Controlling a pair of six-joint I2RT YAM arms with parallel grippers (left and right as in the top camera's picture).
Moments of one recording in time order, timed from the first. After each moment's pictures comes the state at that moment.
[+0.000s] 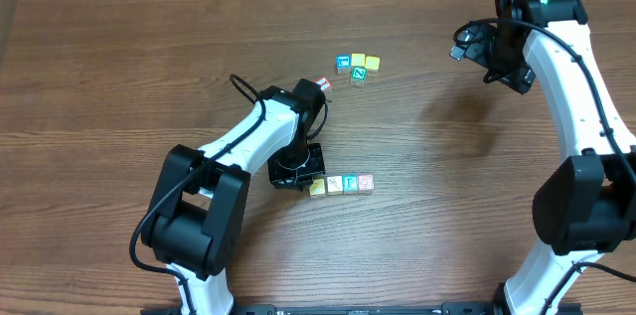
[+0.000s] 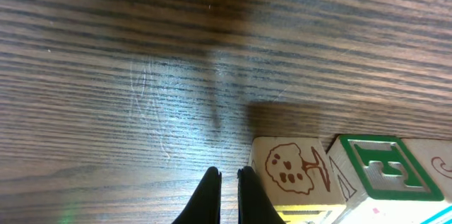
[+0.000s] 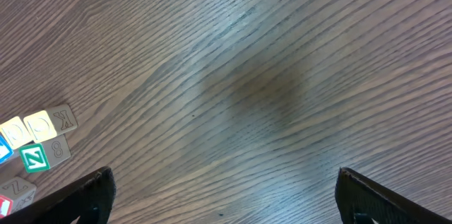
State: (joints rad) left arm -0.43 1.94 1.25 -1.06 0.17 -0.60; right arm 0.05 1.96 1.83 -1.18 0.05 0.59
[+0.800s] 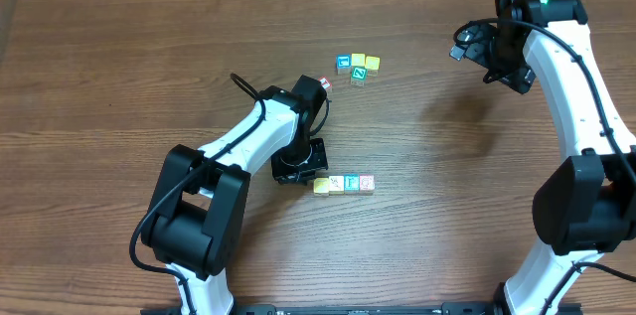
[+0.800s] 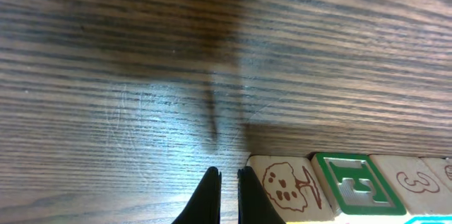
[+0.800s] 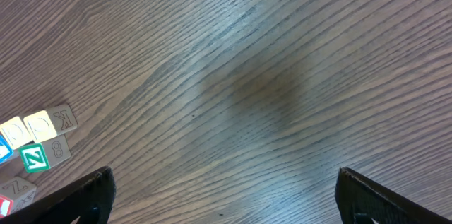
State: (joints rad) left arm -0.43 1.94 1.25 -0.99 0.19 -0.60; right arm 0.05 1.96 1.83 -1.18 0.05 0.59
